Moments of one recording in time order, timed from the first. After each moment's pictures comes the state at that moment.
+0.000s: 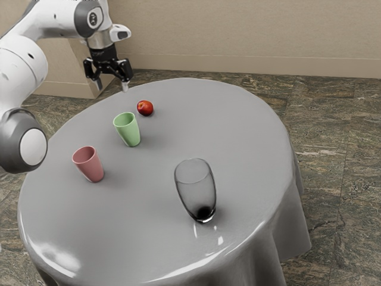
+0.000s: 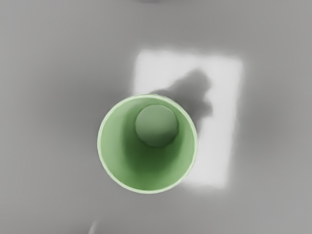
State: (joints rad) arm 0.08 0.57 0.03 -1.05 0.06 1.50 0.00
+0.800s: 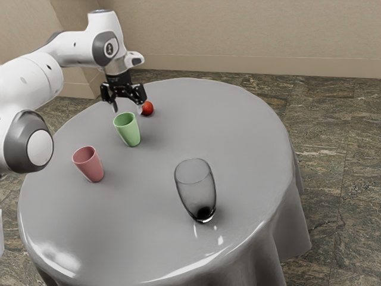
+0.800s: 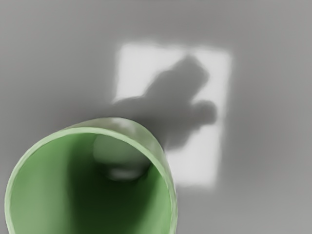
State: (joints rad) arm 0.08 0.62 0.02 -1.21 0.02 1.69 0.00
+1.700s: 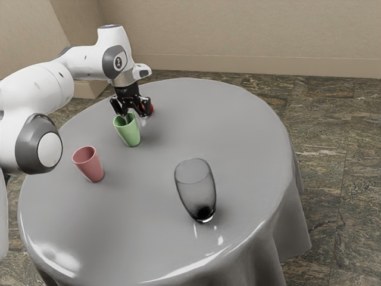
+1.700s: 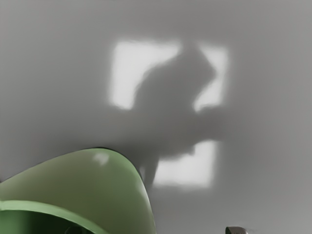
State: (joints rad) arm 0.08 0.70 0.02 -1.21 0.00 1.76 0.00
